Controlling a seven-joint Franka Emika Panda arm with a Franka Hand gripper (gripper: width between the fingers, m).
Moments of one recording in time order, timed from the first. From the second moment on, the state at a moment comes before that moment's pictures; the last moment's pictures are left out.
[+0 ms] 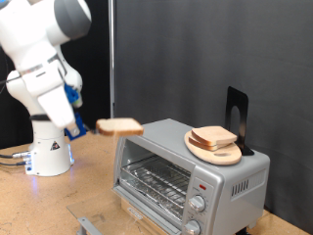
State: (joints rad) arm -0.36 -0.17 -0.01 -2.31 0.48 2.10 -1.05
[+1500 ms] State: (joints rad) arm -0.35 0.06 0.04 -2.35 0.44 2.38 -1.05
